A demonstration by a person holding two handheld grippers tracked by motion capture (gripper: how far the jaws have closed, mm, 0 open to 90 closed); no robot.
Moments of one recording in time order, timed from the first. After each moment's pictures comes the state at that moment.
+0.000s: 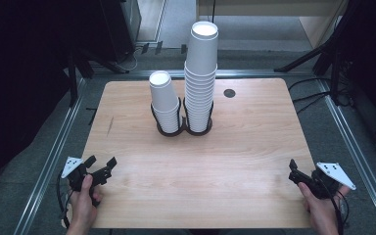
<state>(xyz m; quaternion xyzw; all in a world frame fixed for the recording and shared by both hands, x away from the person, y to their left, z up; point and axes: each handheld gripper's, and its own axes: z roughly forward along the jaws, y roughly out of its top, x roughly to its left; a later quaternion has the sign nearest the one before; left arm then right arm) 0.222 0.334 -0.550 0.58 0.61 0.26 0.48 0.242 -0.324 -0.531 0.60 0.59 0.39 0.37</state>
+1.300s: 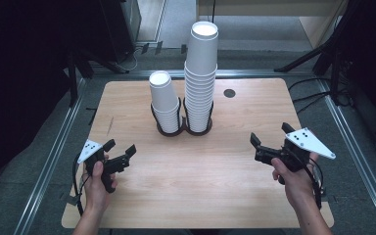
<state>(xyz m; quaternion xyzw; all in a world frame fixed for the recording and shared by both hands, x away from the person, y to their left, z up) 0.252 0.269 -0.493 0.61 0.54 0.25 0.53 0.263 -0.217 -0.414 0.45 0.64 0.53 0.32</state>
